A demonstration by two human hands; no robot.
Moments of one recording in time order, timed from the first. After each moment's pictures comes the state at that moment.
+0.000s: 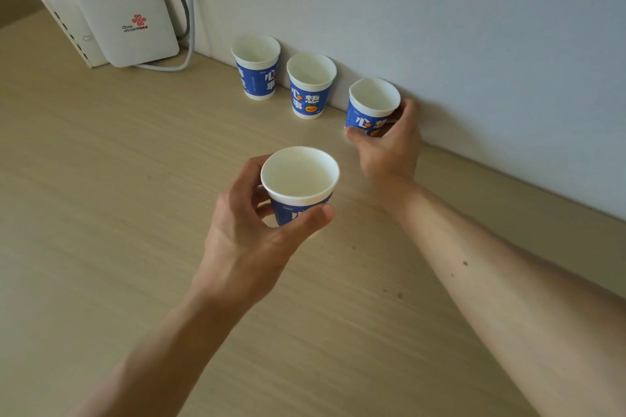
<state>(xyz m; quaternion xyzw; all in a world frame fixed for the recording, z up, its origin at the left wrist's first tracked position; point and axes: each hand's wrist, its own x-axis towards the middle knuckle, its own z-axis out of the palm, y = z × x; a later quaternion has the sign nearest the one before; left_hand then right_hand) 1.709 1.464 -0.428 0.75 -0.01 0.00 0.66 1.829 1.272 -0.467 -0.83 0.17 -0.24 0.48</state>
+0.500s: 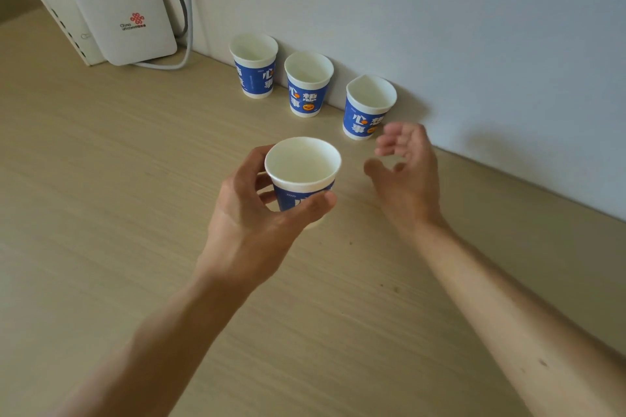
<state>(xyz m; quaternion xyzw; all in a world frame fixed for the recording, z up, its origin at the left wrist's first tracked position) 1.715 1.459 -0.419 0.76 0.01 -0.01 0.65 1.763 1.260 -0.454 -0.82 0.10 -0.18 0.54</state>
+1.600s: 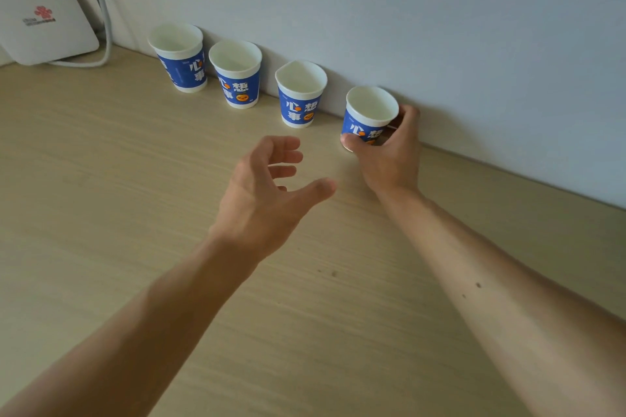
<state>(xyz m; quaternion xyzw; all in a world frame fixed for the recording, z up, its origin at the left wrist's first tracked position) 1.723 1.381 -0.416 0.79 -0.01 -0.08 0.60 1.780 1.187 -0.468 -0.81 0.19 -0.24 0.50</state>
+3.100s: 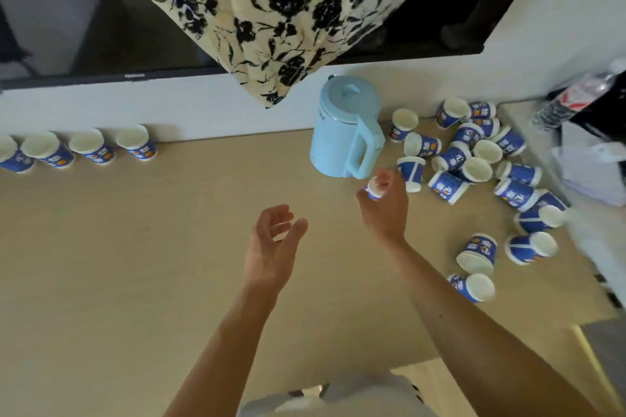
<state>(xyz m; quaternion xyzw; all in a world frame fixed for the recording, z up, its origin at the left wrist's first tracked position) 1.392 1.135 -0.253 0.77 -0.04 -0.26 0.59 1.336 0.930 -0.303 -0.75 0.44 -0.27 0.41</state>
